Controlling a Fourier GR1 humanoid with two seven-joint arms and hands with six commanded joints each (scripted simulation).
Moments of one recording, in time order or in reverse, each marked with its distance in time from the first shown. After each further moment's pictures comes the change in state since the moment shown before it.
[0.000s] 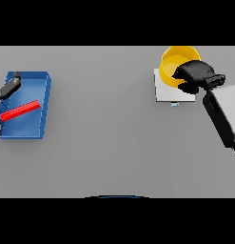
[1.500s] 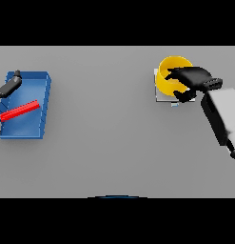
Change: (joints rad) left arm -0.027 -0.004 -0.001 0.046 -0.011 0.010 -0.017; right arm -0.032 0.055 -0.026 0.203 0.040 -0.065 -0.111
